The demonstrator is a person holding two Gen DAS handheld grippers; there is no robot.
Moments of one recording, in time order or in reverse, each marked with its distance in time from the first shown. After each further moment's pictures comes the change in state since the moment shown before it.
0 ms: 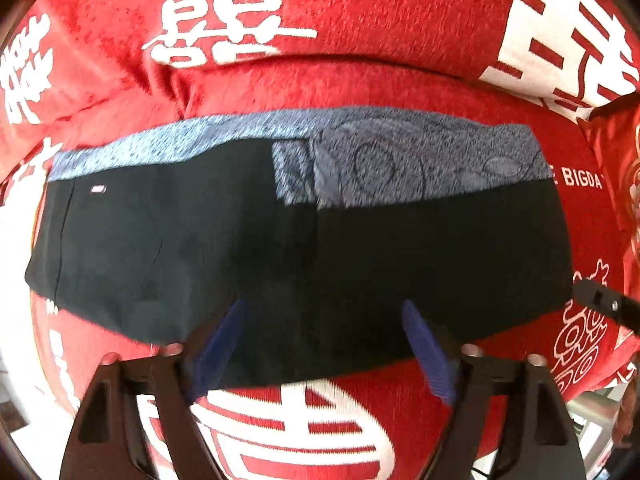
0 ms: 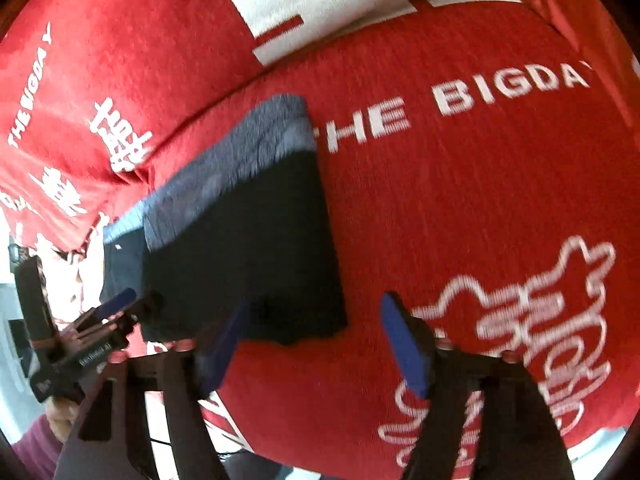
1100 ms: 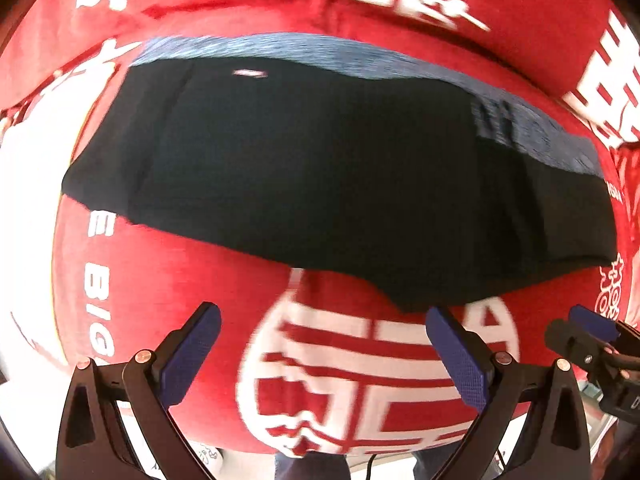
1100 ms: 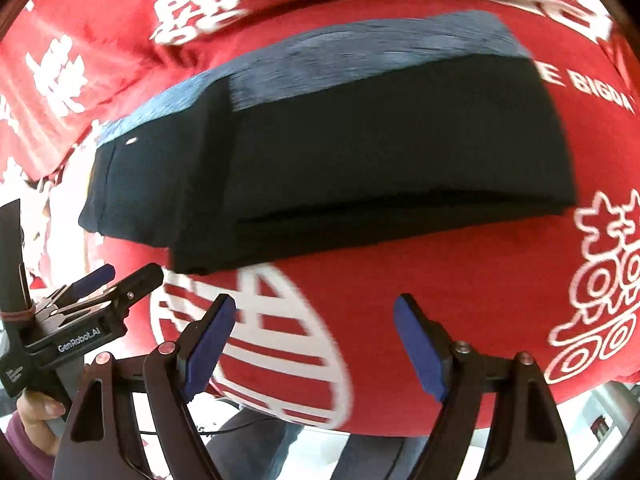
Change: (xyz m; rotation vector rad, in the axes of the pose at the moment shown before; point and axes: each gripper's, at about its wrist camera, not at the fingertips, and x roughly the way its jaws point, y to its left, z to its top) left arm -0.001 0.158 -0.060 -0.146 0.061 -0.031; right arm 0.080 0.193 -0.074 -0.161 0.120 -0.148
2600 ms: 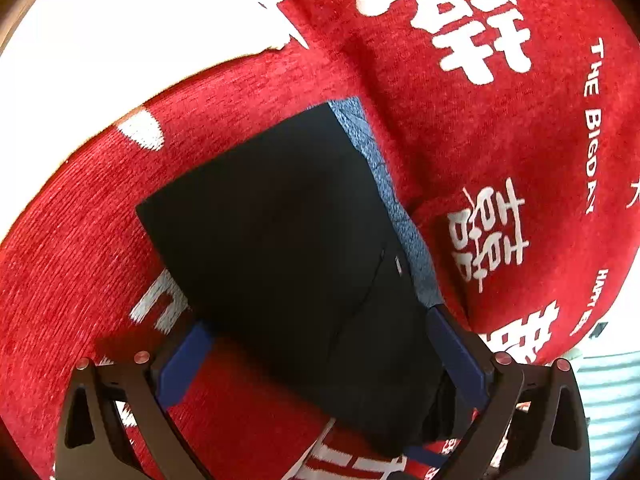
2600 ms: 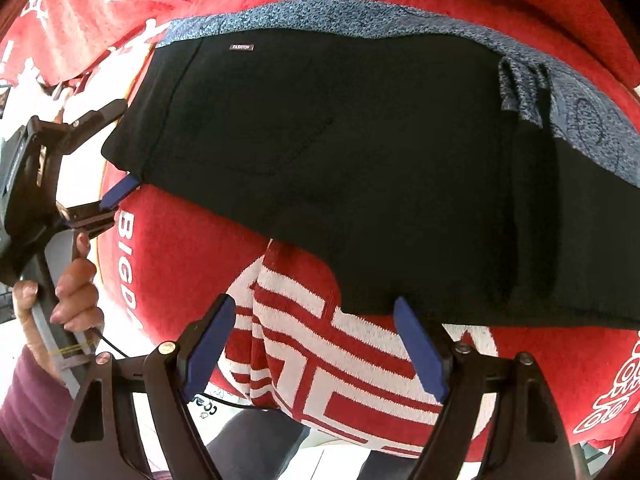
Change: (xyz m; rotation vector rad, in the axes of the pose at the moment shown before) left arm 0.028 0.219 0.026 -0.610 -0.288 -0.620; right arm 0.069 0.133 0.023 -0.248 0.152 -0.001
